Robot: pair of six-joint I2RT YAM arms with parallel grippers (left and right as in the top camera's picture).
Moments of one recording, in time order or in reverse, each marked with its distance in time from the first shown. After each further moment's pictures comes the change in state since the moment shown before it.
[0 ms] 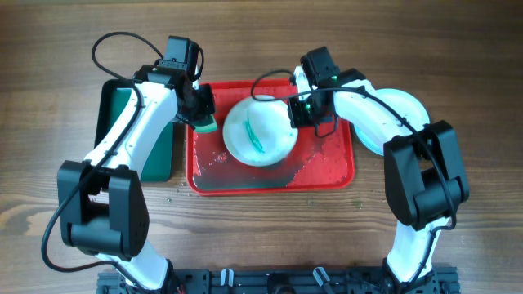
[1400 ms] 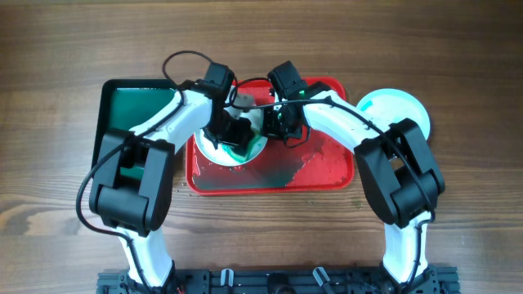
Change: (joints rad) left arm -0.128 0.177 -0.083 0.067 0.294 0.388; right arm 0.144 0.075 0.001 0.069 -0.046 0.349
